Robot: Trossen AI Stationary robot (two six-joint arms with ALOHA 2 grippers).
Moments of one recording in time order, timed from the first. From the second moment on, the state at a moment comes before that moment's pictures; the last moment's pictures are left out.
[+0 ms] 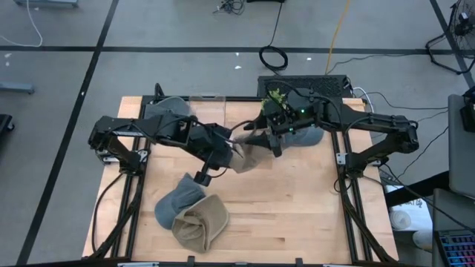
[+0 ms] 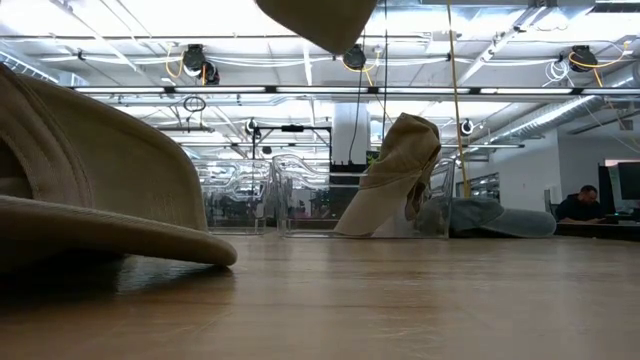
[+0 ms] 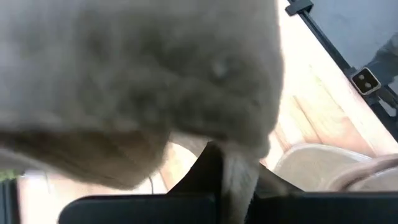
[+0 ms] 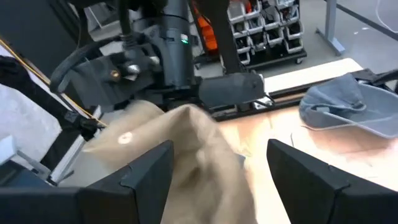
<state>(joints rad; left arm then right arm) -0.11 1.64 1.84 -1.07 0.09 0.31 -0.12 1.39 1.49 -0.37 -0.29 0.27</state>
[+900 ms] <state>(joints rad) -0.12 1.64 1.84 -1.11 0.10 0.27 -0.10 1.43 1.49 -0.34 -0.40 0.29</state>
